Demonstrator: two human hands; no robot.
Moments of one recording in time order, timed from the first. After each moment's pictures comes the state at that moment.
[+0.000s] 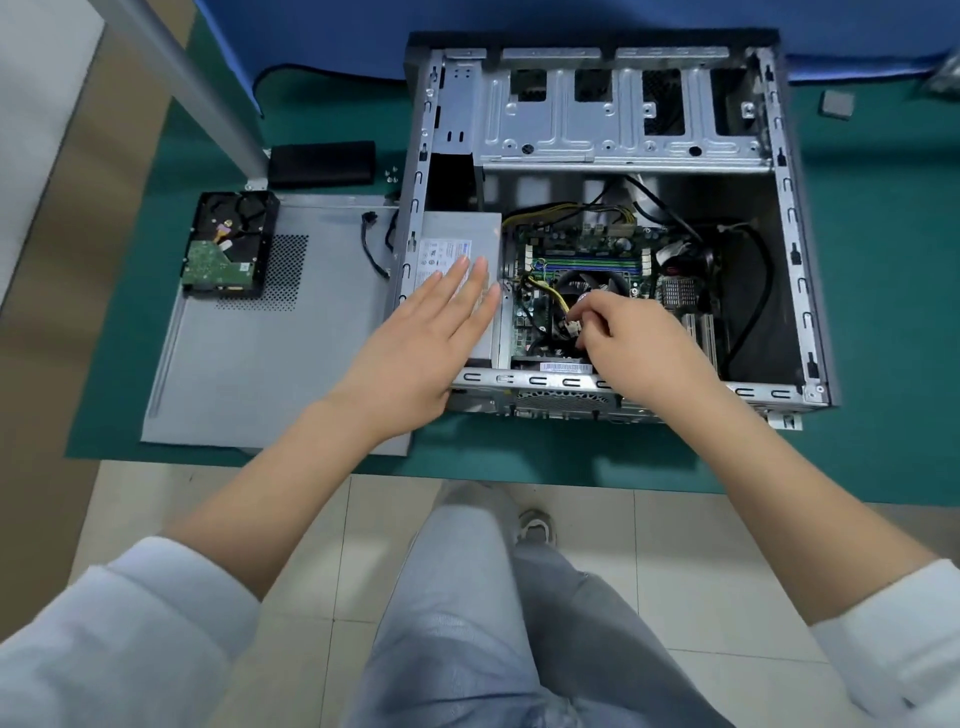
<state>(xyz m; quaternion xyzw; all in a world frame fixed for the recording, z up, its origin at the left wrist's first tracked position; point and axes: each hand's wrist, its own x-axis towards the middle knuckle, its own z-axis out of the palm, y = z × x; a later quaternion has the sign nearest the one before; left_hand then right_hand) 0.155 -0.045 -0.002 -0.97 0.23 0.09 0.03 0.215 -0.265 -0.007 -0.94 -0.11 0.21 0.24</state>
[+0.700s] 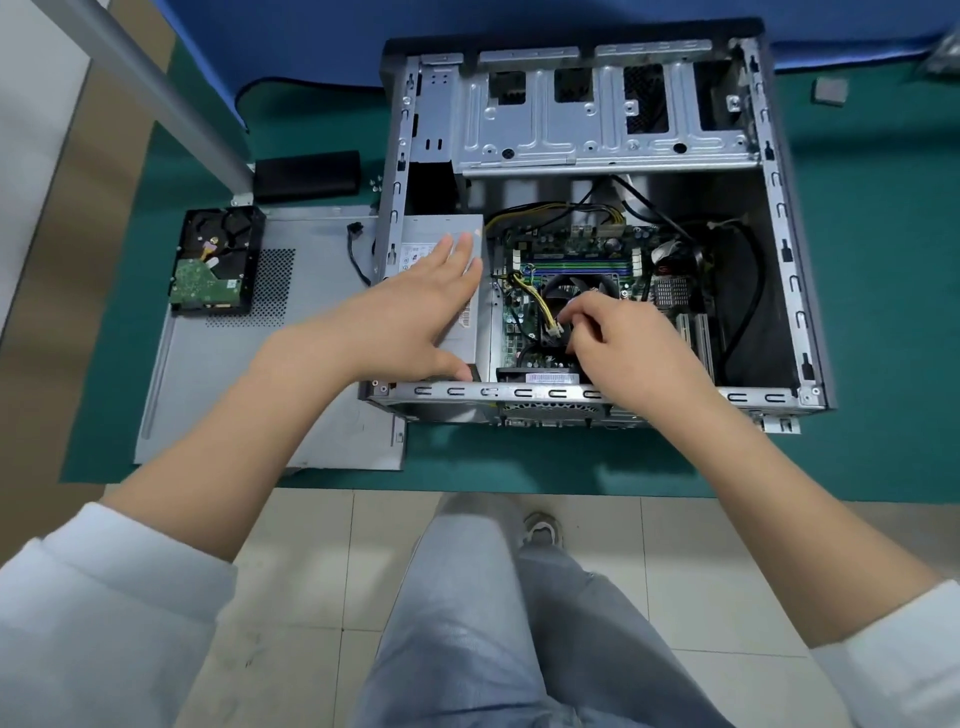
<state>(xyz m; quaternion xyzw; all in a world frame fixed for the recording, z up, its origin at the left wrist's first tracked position) 0.208 -0.048 0.031 -0.94 0.18 0.28 -0.07 0.216 -0.270 -0.008 -0.94 -0.10 0.19 0.28</state>
